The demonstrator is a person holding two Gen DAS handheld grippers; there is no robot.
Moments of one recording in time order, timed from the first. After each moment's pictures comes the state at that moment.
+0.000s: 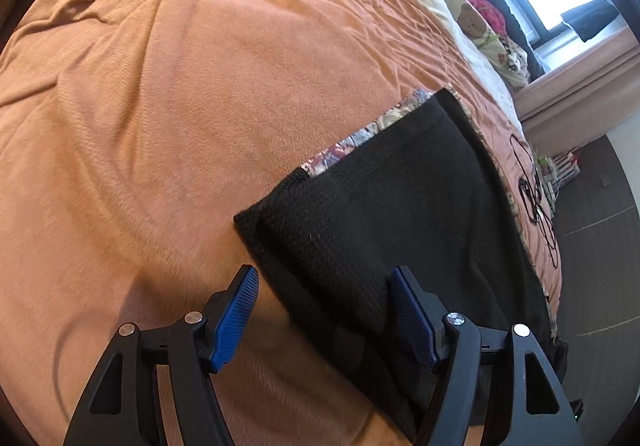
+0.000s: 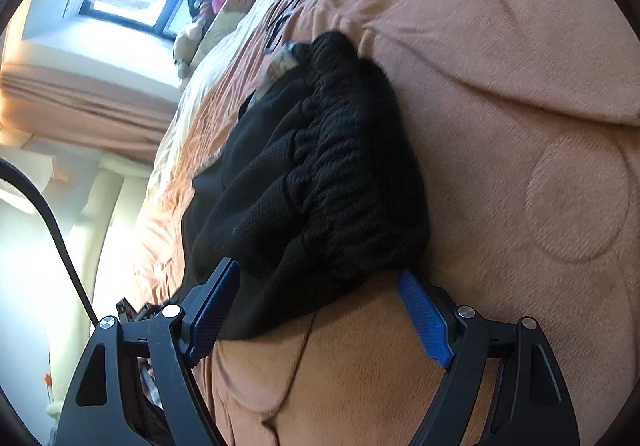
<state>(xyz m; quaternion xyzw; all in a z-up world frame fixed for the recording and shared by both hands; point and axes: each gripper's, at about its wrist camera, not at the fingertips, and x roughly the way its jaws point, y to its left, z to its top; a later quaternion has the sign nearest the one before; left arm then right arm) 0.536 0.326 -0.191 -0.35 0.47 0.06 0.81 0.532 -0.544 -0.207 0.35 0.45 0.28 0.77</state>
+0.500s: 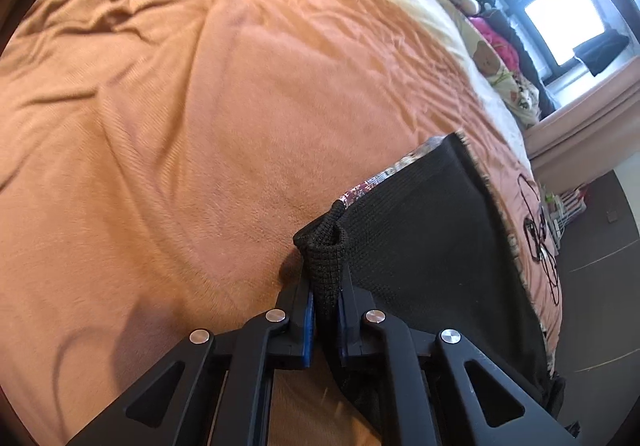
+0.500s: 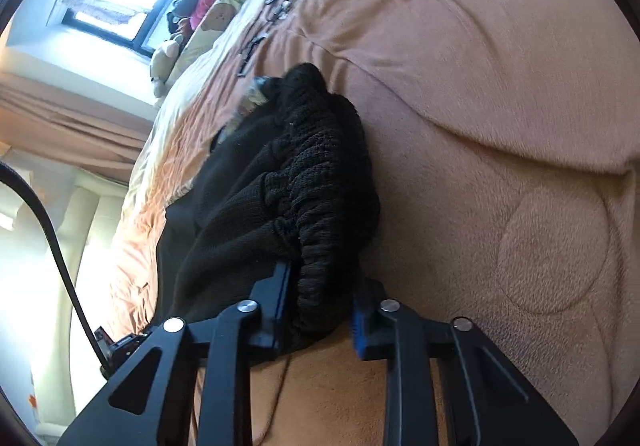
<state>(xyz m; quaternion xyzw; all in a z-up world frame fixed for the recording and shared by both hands) 0.512 0.339 -0.171 -0.37 0.42 0.11 0.82 0.530 -0.540 -0.193 0.33 0.44 0.24 0.80</state>
